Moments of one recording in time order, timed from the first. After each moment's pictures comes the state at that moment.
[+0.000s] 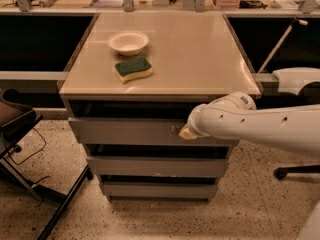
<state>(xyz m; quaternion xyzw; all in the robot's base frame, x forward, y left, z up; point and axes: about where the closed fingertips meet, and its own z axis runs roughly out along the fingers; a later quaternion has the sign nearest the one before) 0.631 -0.112 0.648 -0.51 0.80 -0.07 0.32</state>
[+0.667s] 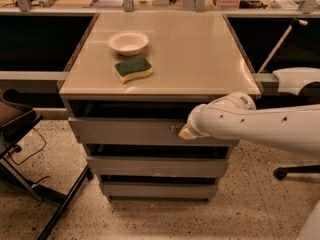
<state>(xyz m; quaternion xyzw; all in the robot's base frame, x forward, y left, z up) 0.631 -0.112 0.648 -0.51 0.80 -0.07 0.32</state>
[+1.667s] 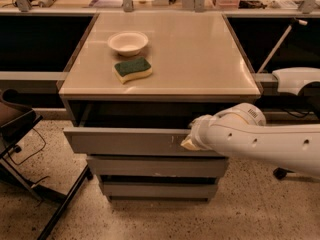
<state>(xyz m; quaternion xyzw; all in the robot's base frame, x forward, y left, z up) 0.584 -0.118 0.653 -0.51 0.80 -0.07 0.32</state>
